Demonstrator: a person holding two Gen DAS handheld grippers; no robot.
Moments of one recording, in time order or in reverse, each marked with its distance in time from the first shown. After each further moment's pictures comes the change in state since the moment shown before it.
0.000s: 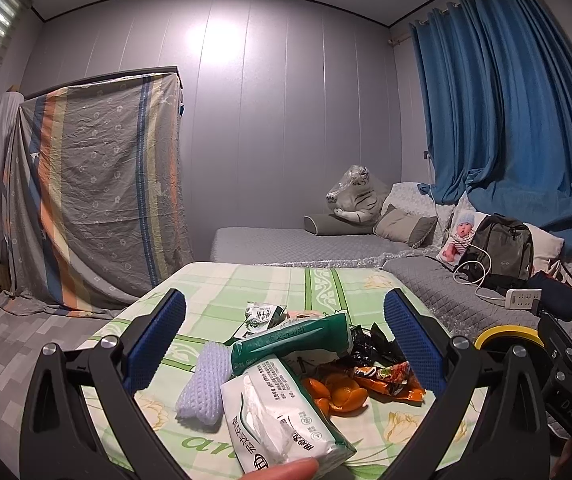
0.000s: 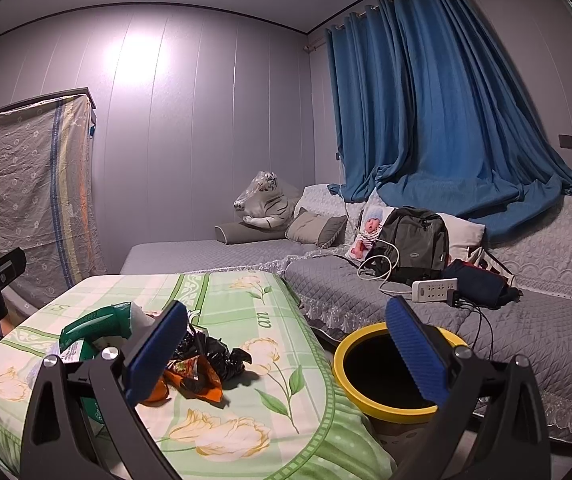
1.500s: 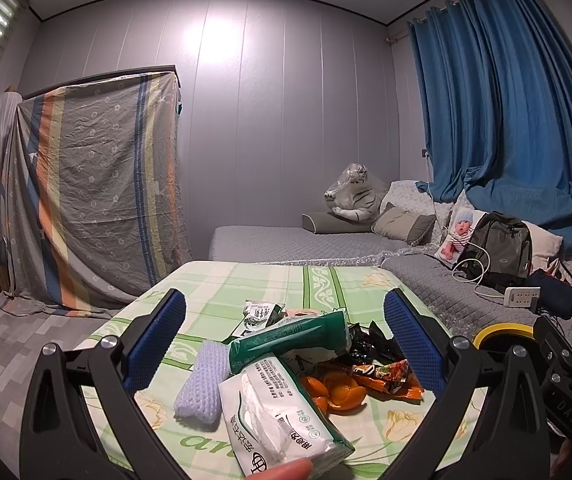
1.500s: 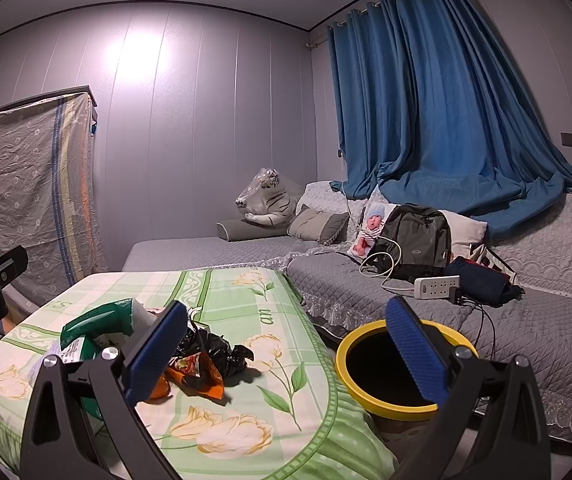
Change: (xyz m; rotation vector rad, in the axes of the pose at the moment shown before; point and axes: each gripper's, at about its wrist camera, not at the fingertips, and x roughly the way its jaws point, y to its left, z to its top) left arm 0.001 -0.002 -0.002 0.005 0.010 -0.003; right arm 0.003 0.000 -0.004 0.004 0.009 0.003
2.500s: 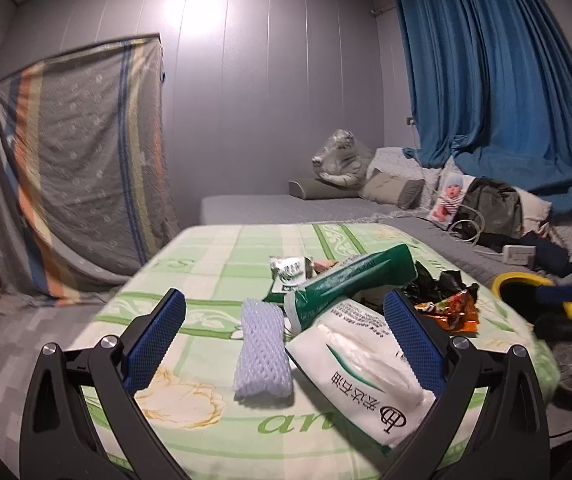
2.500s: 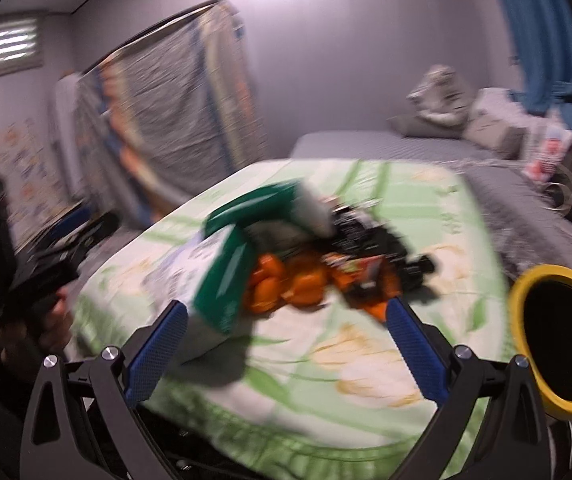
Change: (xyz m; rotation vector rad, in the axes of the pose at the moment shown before) left arm 0.033 0.103 -0.047 0.019 0.124 -0.115; right arm 0.054 0.061 -0.032 -0.124 0.461 0.736
